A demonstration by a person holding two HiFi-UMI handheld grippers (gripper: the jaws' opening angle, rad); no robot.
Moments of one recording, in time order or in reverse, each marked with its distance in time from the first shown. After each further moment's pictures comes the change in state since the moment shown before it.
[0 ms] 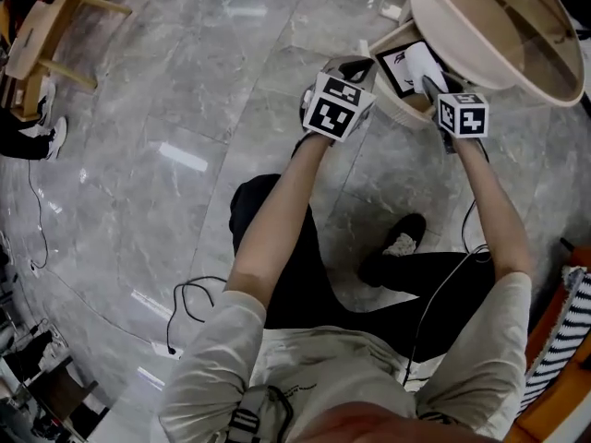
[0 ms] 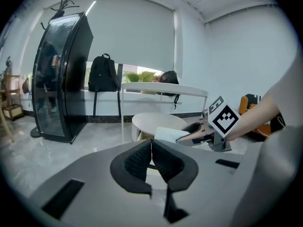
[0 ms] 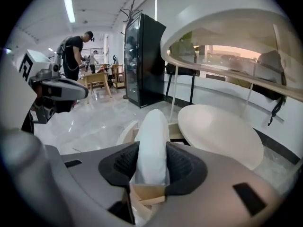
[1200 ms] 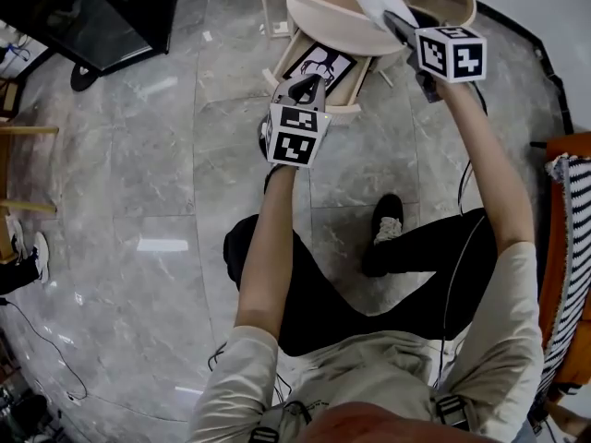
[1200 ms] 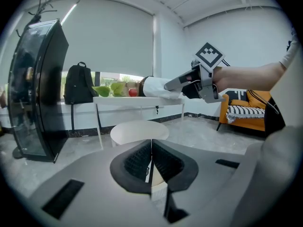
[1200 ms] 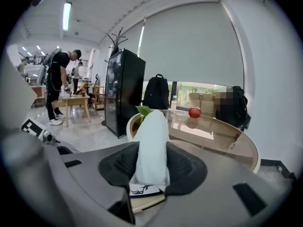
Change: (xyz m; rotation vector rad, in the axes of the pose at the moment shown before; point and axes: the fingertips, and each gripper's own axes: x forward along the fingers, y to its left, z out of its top) left arm 0.001 -0.083 0.048 0.140 -0.064 -0.171; right arm -0.184 -0.074 0.151 0.075 -0.252 -0.268
